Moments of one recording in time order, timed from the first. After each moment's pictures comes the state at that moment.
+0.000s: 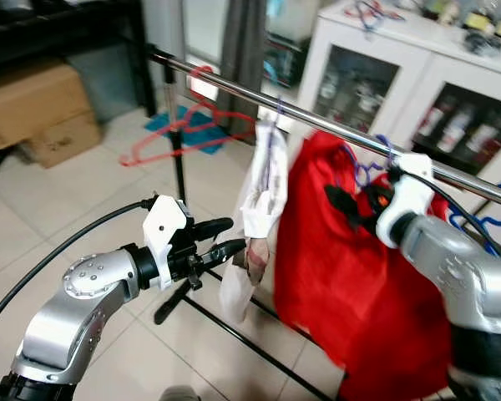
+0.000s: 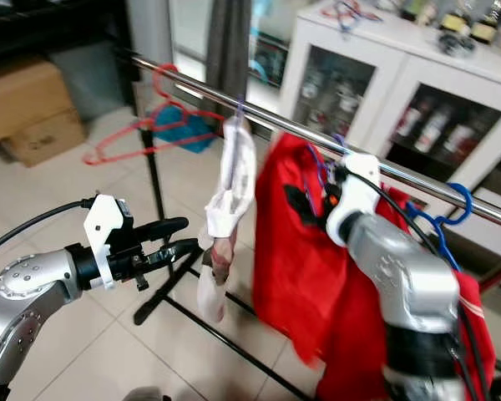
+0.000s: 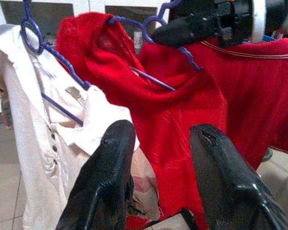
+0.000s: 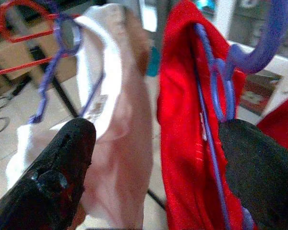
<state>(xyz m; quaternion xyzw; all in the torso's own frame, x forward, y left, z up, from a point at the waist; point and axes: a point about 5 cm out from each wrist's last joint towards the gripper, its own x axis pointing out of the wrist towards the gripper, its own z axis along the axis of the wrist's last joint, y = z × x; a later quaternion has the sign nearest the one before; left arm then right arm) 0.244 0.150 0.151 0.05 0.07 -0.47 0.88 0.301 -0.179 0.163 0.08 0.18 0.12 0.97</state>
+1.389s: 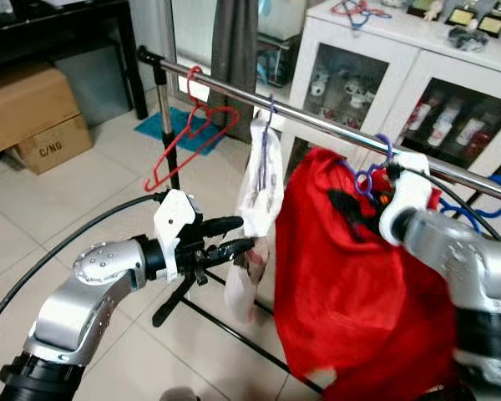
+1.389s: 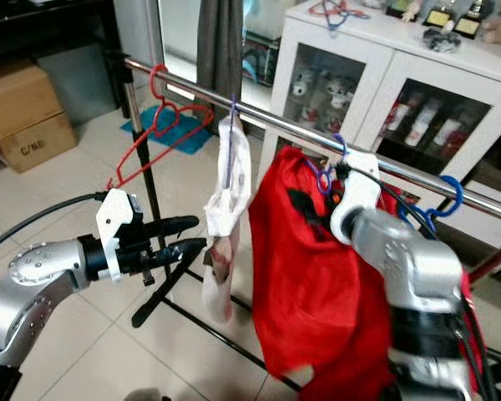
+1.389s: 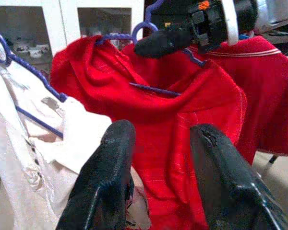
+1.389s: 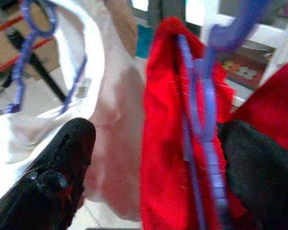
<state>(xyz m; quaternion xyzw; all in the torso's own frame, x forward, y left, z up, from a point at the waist) 0.255 0.143 0.152 0.05 0.07 -0.51 0.85 0.311 -0.187 0.156 0.10 0.23 0.12 0.96</state>
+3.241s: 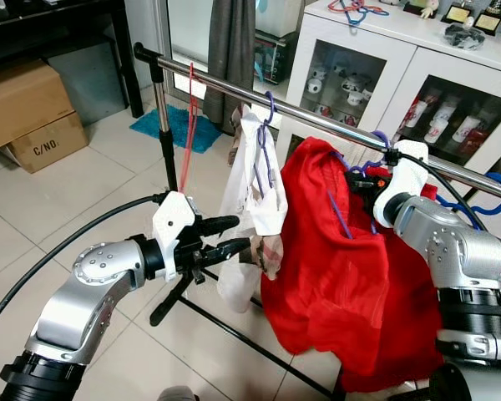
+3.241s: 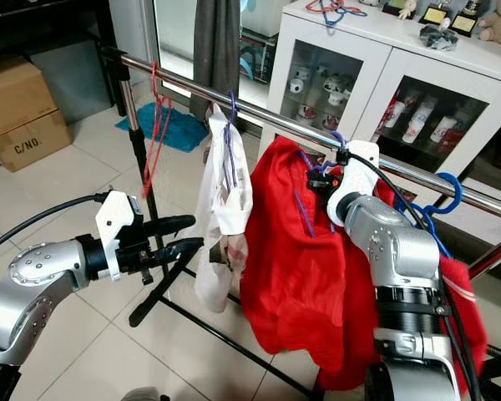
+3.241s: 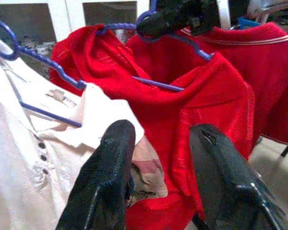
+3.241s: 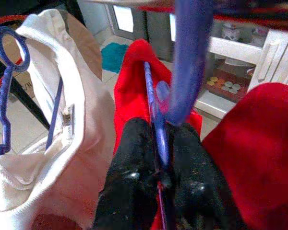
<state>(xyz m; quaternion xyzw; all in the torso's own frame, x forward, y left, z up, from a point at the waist) 0.259 0.147 0.147 0.08 0.07 -0.49 0.87 0.333 -0.184 0.158 0.10 0.19 0.11 0.97</state>
